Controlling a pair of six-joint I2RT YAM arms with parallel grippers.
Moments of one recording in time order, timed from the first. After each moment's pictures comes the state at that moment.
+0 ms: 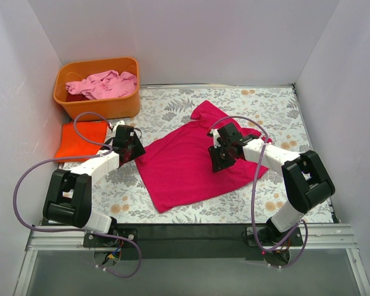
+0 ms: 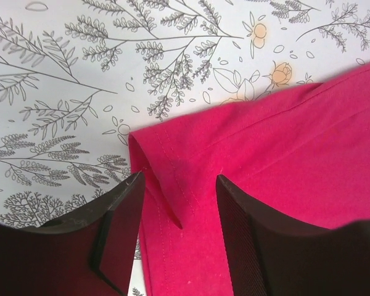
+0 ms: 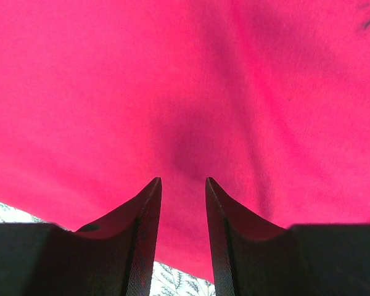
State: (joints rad) left arm -0.25 1.45 0.76 -0.17 -0.17 -0.63; right arm 0.56 1.61 0.97 -0.48 -0.22 0.10
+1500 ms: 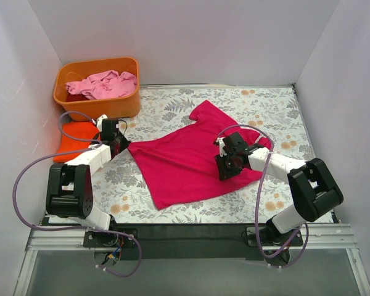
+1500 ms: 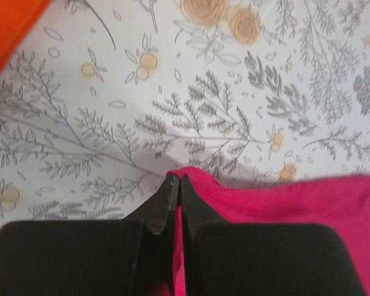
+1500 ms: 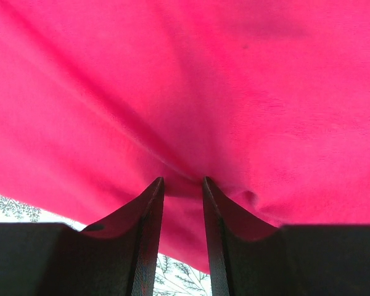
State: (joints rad) left arm -0.08 1.52 0.81 -0.08 -0.16 -0.68; right arm 0.55 1.53 0.81 -0.45 -0.17 0.11
